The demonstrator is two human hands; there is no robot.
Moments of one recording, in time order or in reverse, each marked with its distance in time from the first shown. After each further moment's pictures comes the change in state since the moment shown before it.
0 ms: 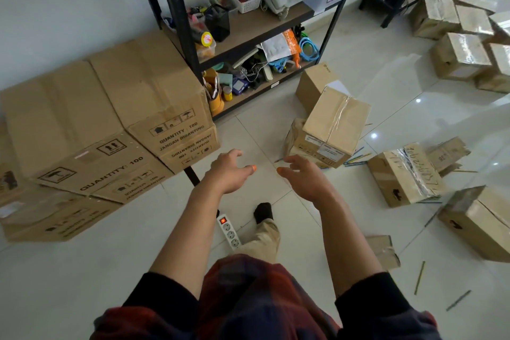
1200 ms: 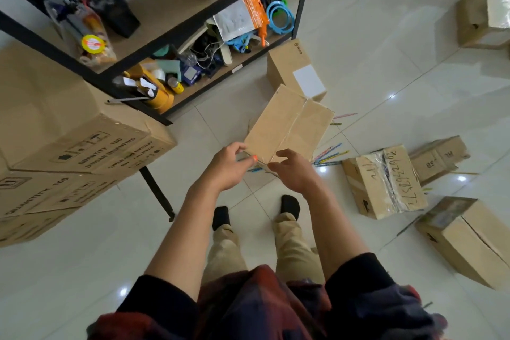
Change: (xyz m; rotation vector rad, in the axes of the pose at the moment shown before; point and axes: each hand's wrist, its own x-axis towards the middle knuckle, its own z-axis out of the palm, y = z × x) left_hand 0.214 0.269 0.143 -0.135 -0.061 -0.101; right_hand 0.259 0.103 -0.250 -0.021 -0.248 0.166
